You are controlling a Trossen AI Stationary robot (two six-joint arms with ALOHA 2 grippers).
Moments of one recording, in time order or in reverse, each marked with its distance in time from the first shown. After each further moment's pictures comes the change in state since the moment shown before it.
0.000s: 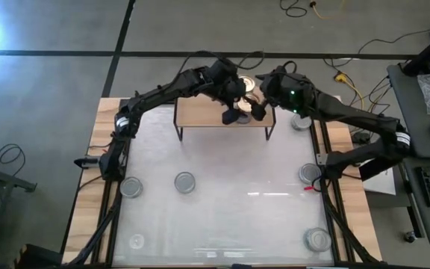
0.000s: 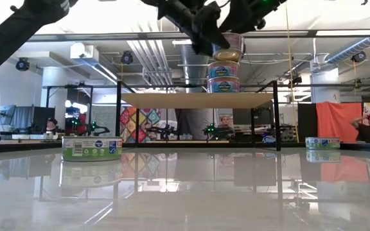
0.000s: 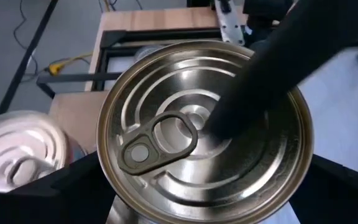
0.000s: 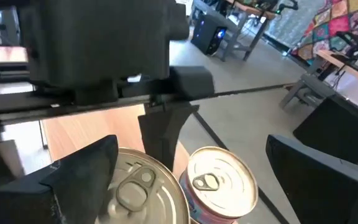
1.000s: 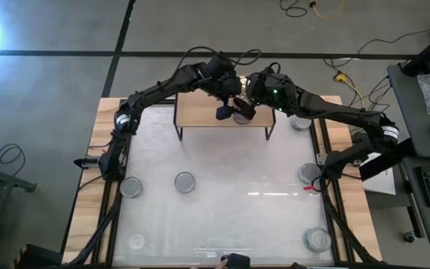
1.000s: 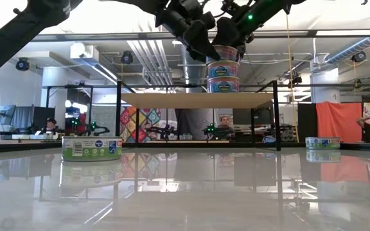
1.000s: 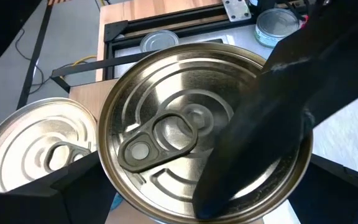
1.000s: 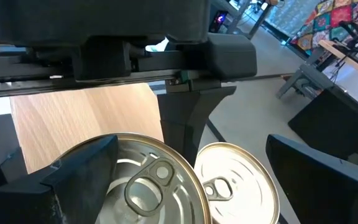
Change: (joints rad) left arm 0.059 0.011 -0.015 -0.028 0.040 0.186; right arm -0.028 0.152 0.001 0.074 0.005 -0.042
